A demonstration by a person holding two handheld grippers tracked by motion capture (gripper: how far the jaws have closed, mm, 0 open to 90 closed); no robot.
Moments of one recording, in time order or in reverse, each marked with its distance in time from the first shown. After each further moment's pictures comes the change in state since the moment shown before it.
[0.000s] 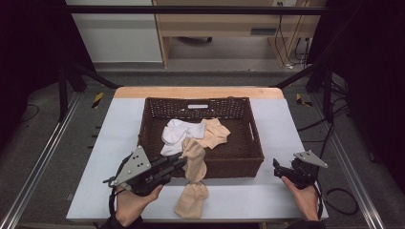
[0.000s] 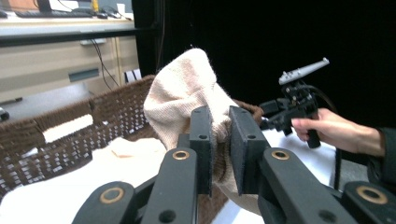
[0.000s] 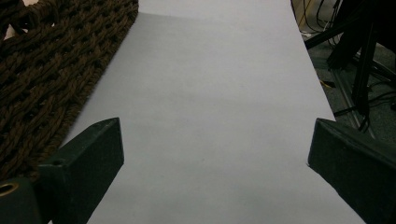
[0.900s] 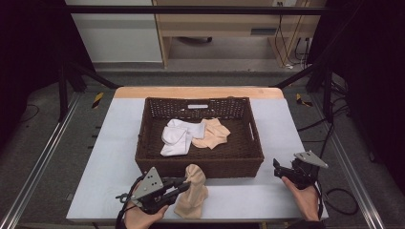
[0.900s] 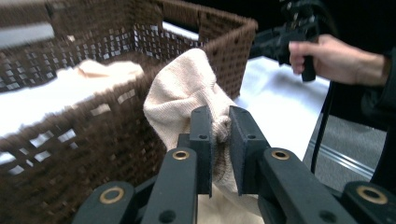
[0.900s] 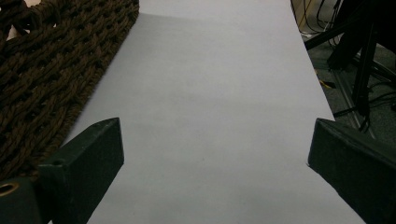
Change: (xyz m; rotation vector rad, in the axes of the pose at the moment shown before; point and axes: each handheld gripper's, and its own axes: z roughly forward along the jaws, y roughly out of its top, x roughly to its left) left arm -0.013 -0.068 0.014 0.199 -0.037 -0.064; right arm 0.000 0.000 -0.001 -0.003 0.000 -0.004
